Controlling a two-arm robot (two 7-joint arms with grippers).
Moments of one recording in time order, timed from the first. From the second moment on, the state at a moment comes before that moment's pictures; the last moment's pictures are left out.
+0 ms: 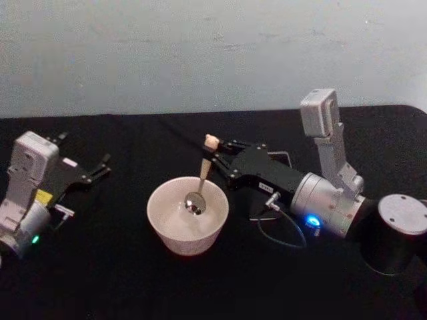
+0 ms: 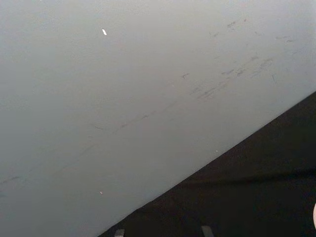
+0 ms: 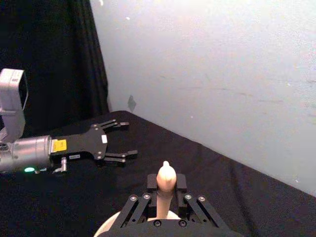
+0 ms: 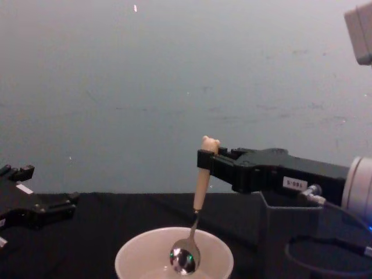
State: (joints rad) left arm -0.20 0.60 0.45 -1.41 -0.25 -0.12 0.03; right arm 0.27 0.38 -0.48 -1.55 0.47 0.10 0.45
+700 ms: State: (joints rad) left arm -0.20 0.60 0.45 -1.41 -0.25 -0.12 0.03; right arm 0.22 0.38 -0.38 -1.65 0.64 0.21 0.35
